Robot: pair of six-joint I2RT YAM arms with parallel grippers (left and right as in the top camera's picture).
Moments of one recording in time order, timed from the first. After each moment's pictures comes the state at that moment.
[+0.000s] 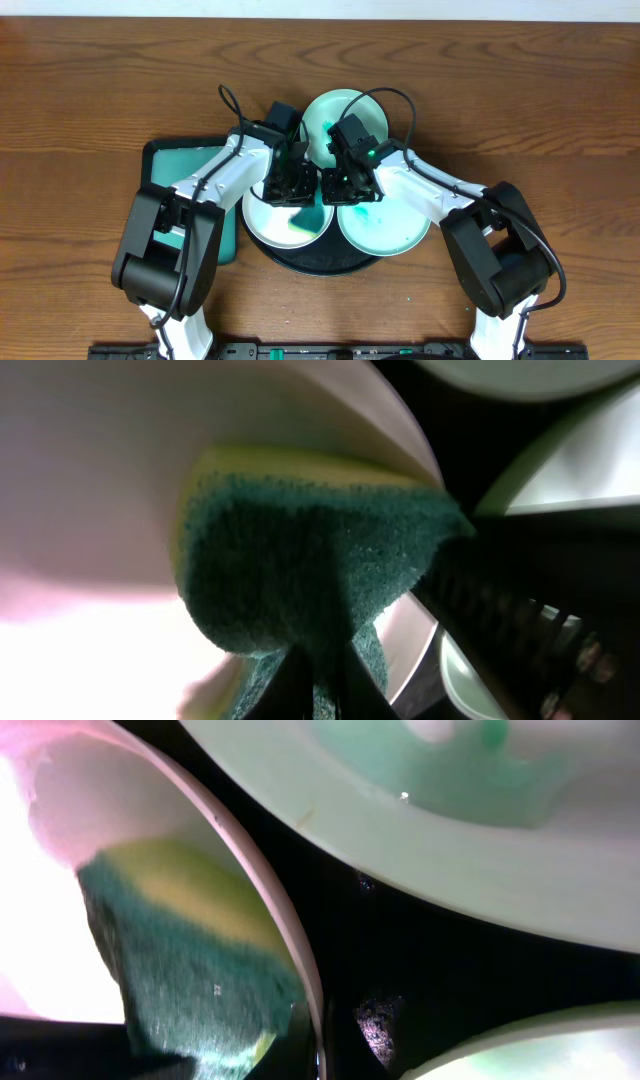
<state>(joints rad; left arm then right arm) -0.38 1.91 1.22 -0.79 0.45 -0.36 0.59 2.00 1.25 -0.56 -0.30 0.55</state>
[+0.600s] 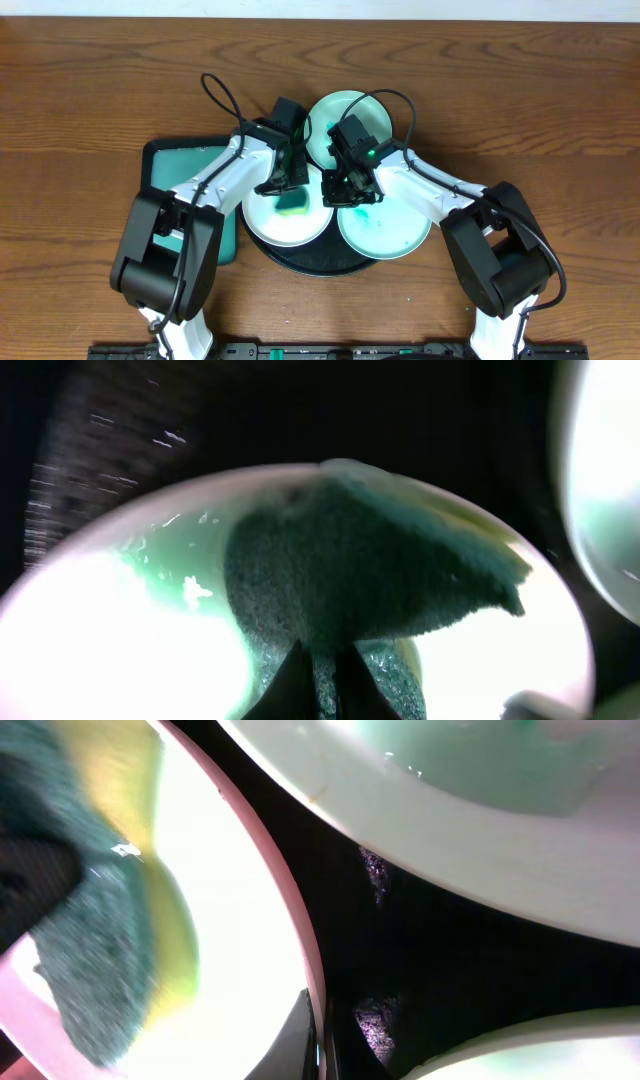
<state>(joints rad) -0.39 1.90 1.22 -0.73 0.04 -0.59 0.59 2.00 1.25 -0.58 -0.31 0.55</state>
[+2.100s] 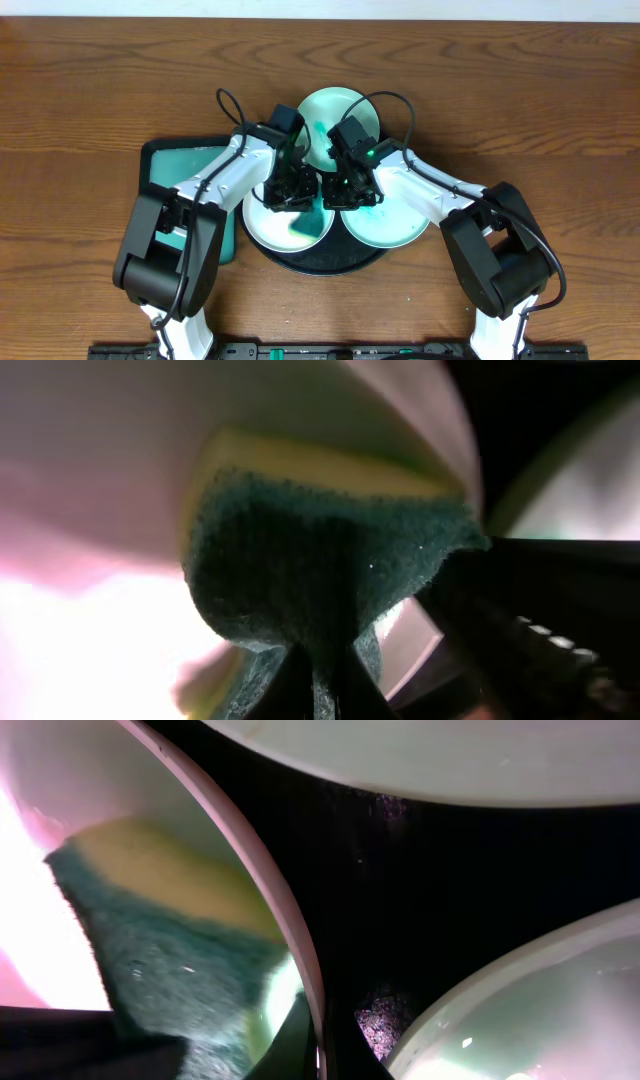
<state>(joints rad) -0.40 1.91 1.22 -0.85 0.45 -0.46 0.60 2.00 1.25 -0.62 -0.32 0.55</state>
